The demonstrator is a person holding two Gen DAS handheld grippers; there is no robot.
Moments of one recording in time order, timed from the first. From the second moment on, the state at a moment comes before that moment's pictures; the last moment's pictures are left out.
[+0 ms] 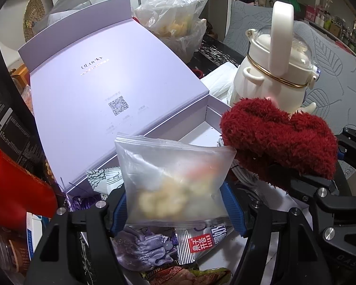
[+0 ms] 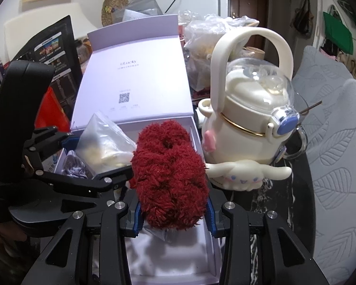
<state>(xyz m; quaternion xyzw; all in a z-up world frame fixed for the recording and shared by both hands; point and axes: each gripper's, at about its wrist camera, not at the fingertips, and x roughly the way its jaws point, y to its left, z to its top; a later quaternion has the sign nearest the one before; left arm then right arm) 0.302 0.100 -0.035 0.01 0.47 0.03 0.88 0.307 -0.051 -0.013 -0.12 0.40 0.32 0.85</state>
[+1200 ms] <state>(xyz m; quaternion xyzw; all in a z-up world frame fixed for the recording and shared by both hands) 0.303 0.082 -0.035 0.05 0.48 0.03 0.87 0.302 -0.065 -0.003 -0.15 0.38 0.30 0.86</state>
